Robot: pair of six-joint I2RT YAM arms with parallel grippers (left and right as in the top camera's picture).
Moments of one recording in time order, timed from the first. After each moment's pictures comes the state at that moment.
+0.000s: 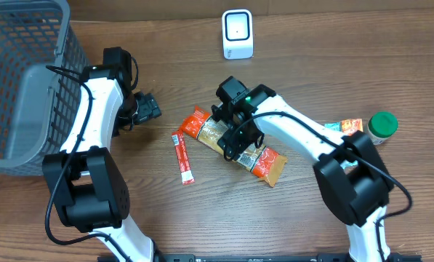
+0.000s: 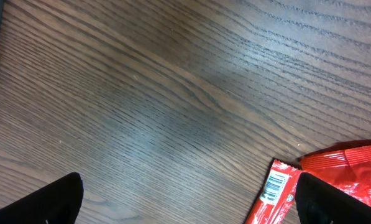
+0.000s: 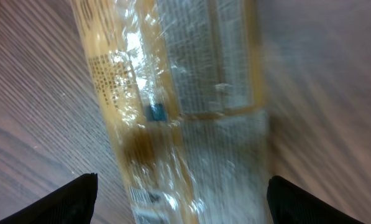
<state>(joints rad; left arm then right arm) 0.11 1.90 1.51 -1.12 -0.11 -0.41 0.68 2.12 1.61 -0.97 -0.15 -0.14</state>
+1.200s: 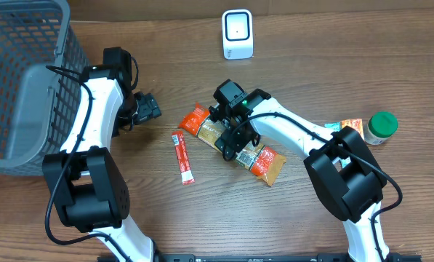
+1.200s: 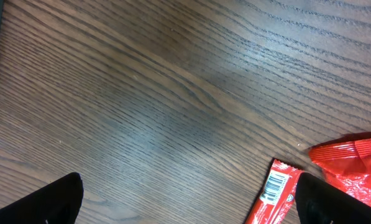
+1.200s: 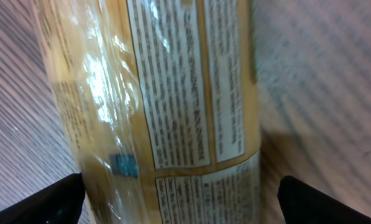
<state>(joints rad) 0.11 1.90 1.51 -1.12 -0.11 -0.41 0.69 2.15 1.58 -0.85 -0.10 -0.17</state>
